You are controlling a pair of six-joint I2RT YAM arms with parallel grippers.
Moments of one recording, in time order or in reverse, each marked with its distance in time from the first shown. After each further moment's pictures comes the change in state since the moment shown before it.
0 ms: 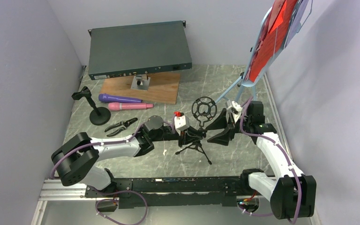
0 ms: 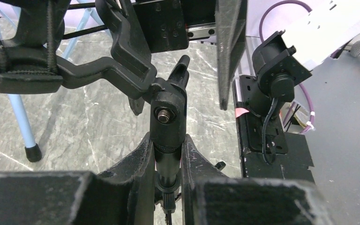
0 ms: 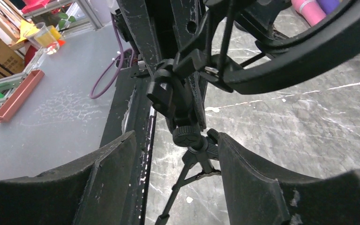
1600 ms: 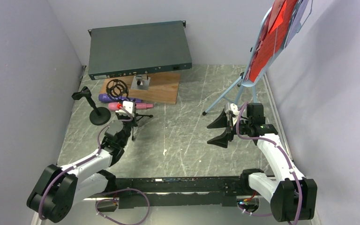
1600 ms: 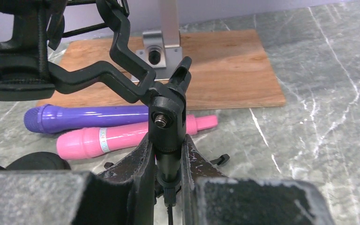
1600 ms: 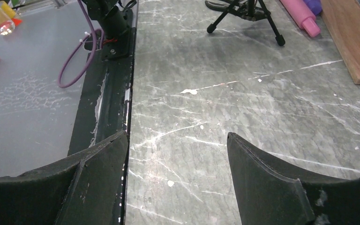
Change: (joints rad) left arm 0.482 -0.402 -0.390 -0.048 -0.864 0.125; right arm 0.000 -0.028 0.006 -0.111 0.133 -0.154
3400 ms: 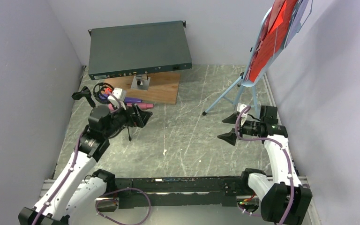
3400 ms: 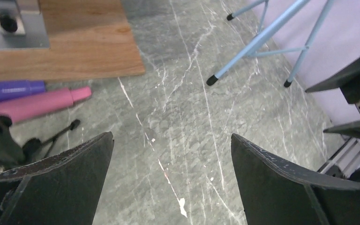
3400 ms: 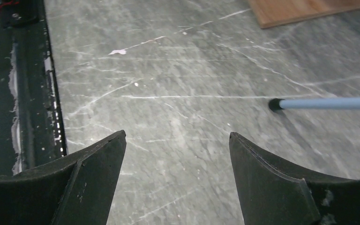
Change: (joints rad) left arm 0.113 -0.335 0.367 -0.868 0.541 -0.440; right arm -0.192 -0.032 0.051 -0.251 0.175 -0.317
